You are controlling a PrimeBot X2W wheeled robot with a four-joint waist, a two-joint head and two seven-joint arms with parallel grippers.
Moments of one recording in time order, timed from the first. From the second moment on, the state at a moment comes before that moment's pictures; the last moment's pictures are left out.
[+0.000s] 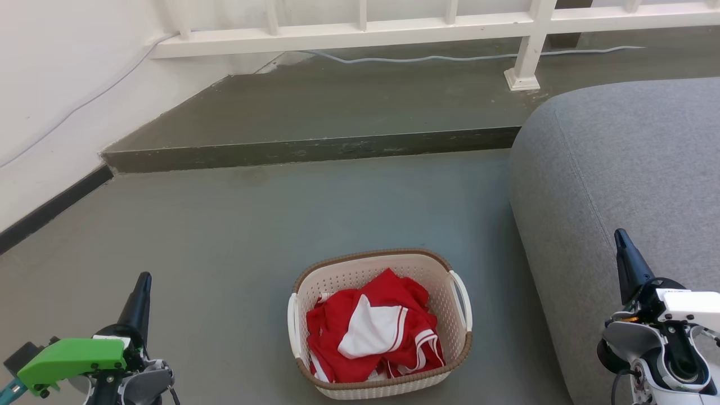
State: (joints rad) left arm -0.07 0.04 0.08 0.28 -1.58 -0.12 0.11; right arm -0.06 -0.04 -0.13 0.29 1.59 0.11 0.11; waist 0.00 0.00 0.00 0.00
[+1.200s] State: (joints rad) left arm -0.07 0.04 0.09 0.28 -1.60 -0.12 0.11; right arm -0.06 -0.04 -0.14 0.28 1.60 0.12 0.11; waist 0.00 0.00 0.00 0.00
